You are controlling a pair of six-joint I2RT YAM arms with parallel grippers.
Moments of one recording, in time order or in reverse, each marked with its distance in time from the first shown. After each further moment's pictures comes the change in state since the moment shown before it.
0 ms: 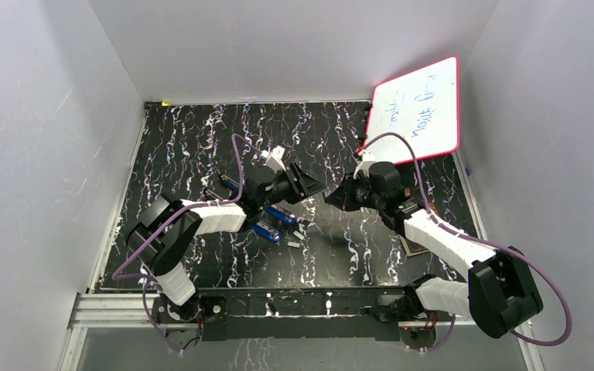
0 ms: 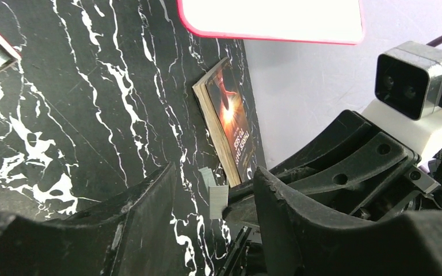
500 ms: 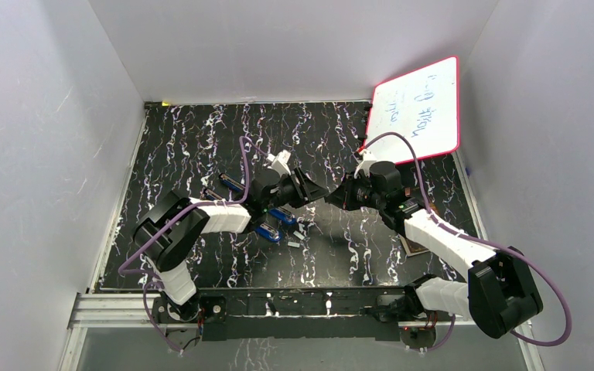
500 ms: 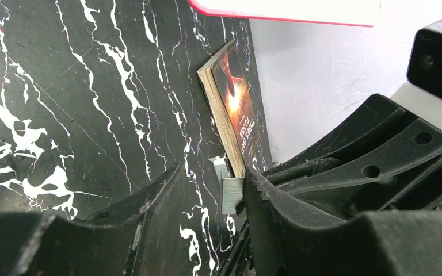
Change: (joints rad) left arm -0.031 0.048 0.008 0.014 0.016 0.000; right arm -0.006 0.000 0.000 0.010 0.000 0.005
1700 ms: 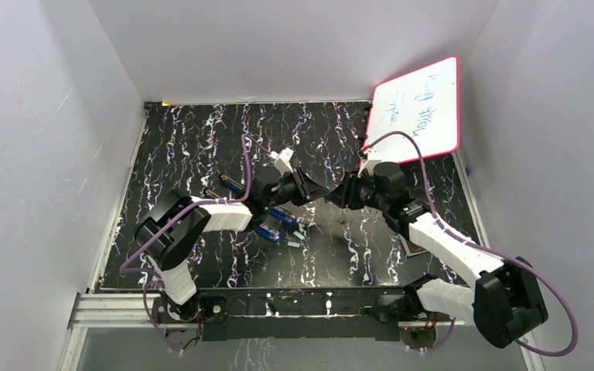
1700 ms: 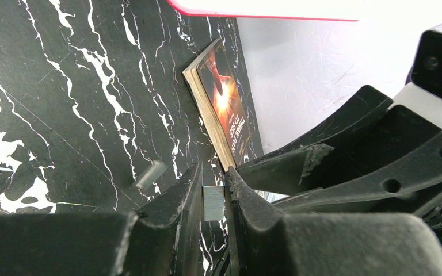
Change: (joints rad) left arm 0.000 0.014 0.028 0.022 0.035 -0.004; right arm 0.000 -0.050 0.000 -0.028 0.045 -0.009
